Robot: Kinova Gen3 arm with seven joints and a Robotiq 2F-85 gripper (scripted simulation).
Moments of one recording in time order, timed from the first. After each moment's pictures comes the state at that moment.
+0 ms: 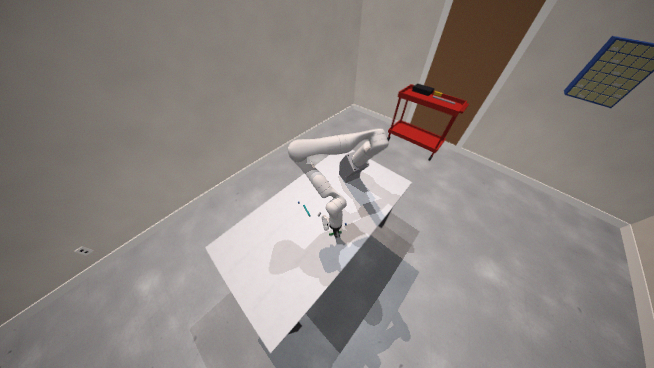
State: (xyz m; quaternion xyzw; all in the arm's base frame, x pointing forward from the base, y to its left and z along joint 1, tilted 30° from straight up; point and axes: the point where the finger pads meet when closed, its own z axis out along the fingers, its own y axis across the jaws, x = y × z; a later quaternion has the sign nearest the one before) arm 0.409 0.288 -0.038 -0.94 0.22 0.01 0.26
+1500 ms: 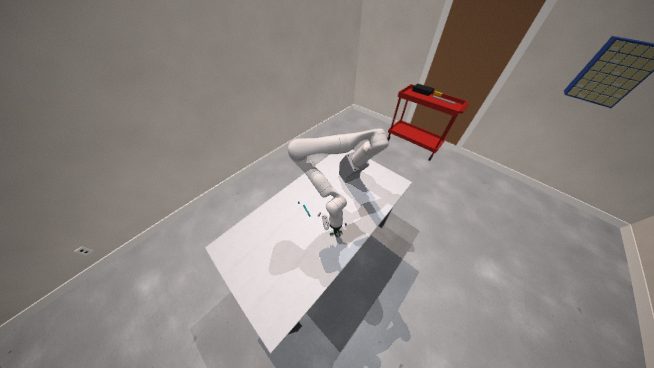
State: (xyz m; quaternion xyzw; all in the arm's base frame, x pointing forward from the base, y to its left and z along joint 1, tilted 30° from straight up) arm 0.405 0.286 -0.033 -0.94 0.22 0.01 0.26
